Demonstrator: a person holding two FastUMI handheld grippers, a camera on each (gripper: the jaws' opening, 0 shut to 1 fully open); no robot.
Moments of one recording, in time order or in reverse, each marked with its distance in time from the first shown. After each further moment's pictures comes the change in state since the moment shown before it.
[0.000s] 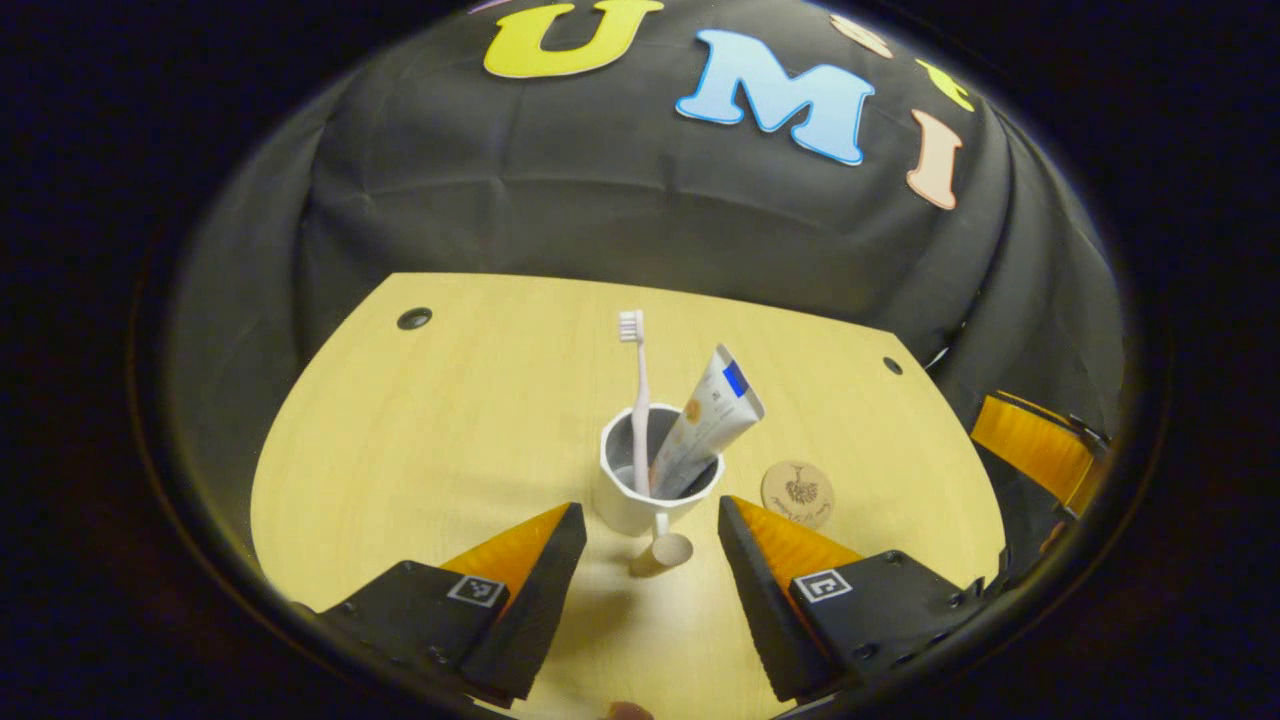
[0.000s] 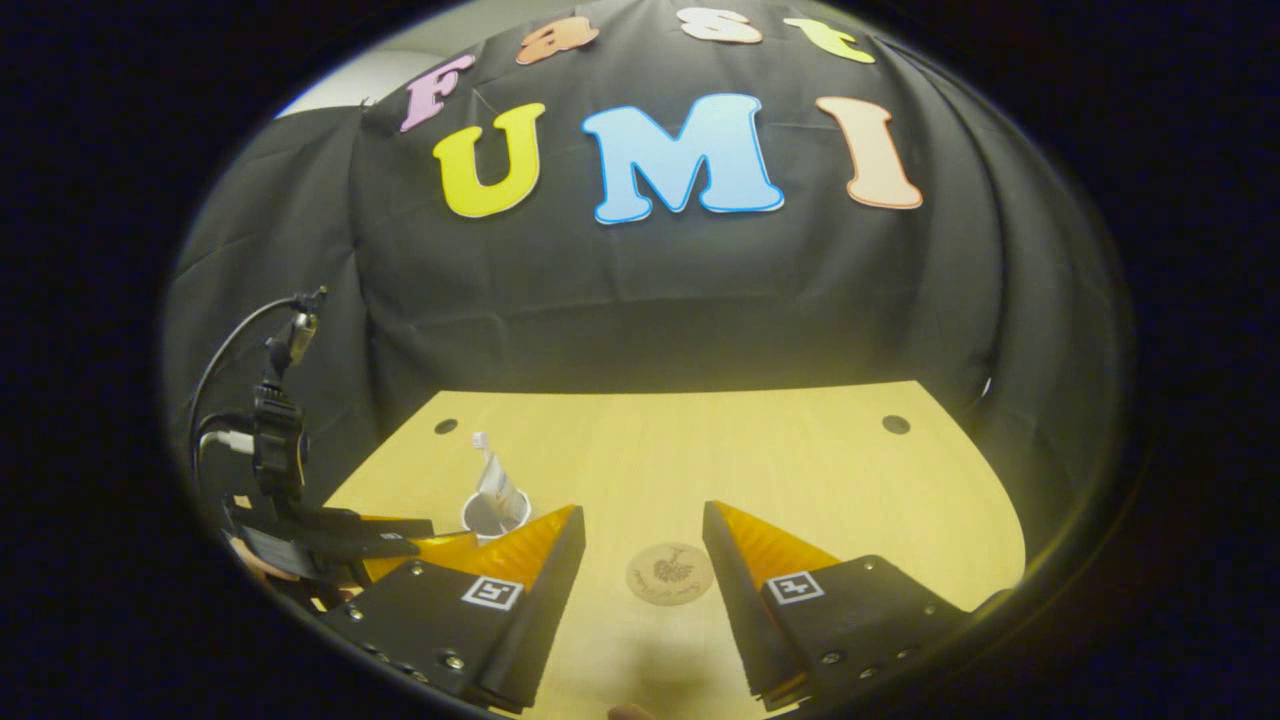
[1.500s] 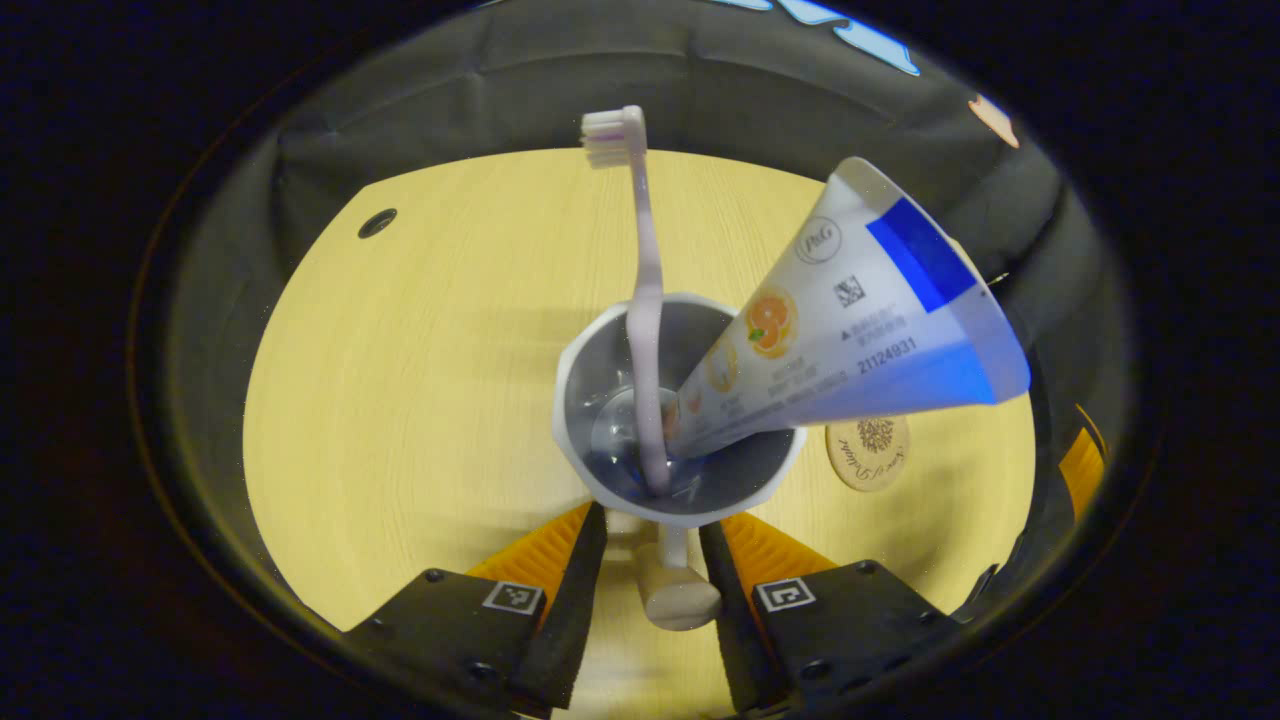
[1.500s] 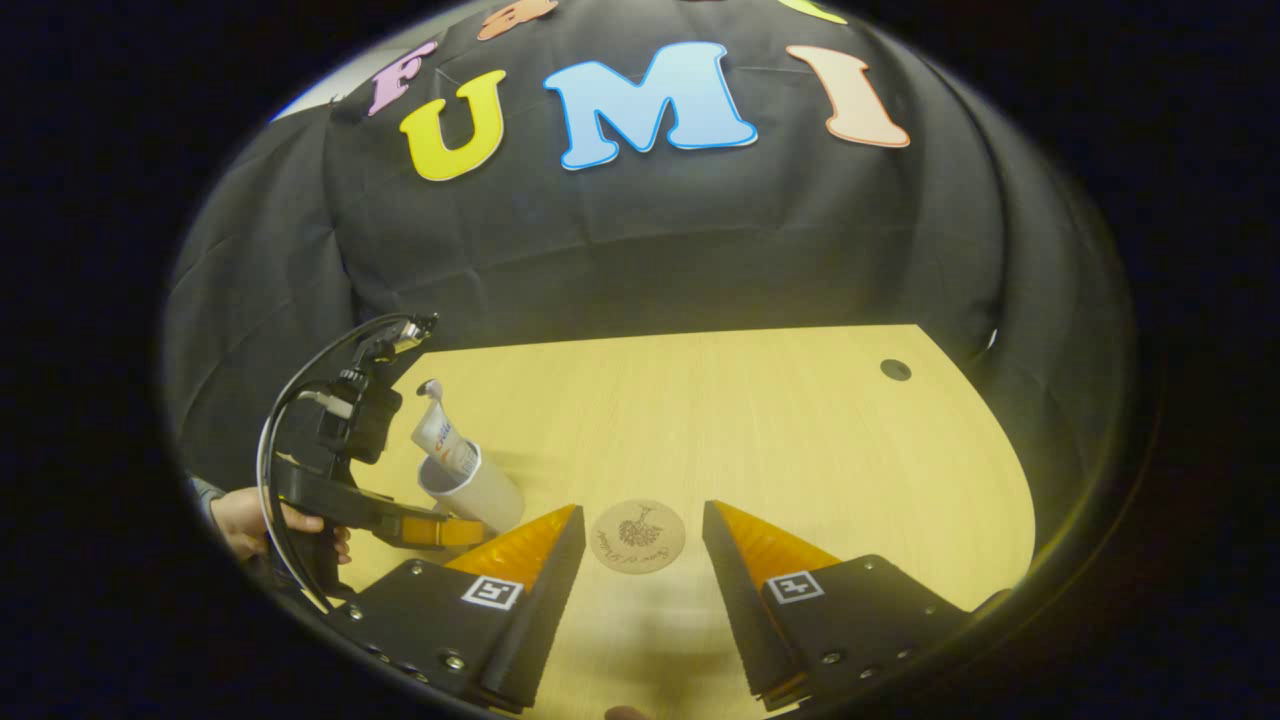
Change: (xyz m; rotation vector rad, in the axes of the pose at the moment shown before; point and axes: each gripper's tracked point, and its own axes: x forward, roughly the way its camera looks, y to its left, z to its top) left arm 0.068 0.012 -0.051 0.010 0.377 0.105; right arm 0.015 -0.042 -0.042 0.041 0.155 0.016
